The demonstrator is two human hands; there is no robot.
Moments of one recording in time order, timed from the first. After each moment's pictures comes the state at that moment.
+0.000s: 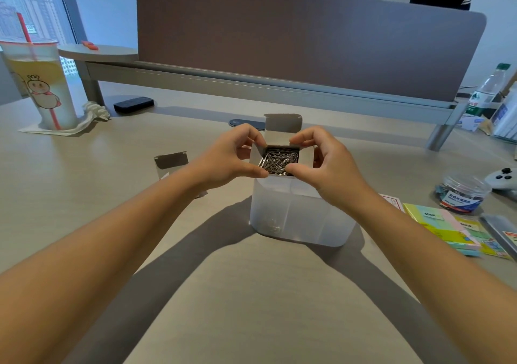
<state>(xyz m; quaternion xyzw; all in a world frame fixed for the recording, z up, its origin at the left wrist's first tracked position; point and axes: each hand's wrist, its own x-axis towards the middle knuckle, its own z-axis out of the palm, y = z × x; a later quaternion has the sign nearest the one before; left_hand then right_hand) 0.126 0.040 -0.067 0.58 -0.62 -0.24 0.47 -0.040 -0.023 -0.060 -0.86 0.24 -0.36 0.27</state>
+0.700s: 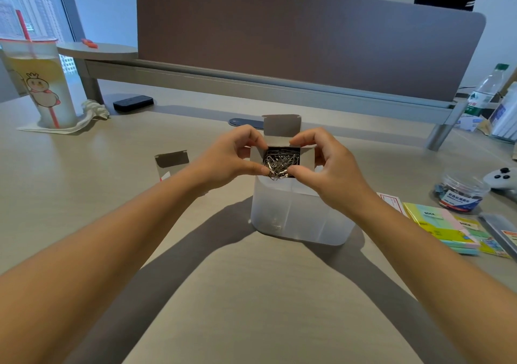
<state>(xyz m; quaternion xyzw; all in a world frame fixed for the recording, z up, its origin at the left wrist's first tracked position) 0.121 0.045 -0.065 0.56 -0.62 -0.26 0.48 -0.043 -0.017 -0.061 -0.87 0.21 -0.37 0.26</state>
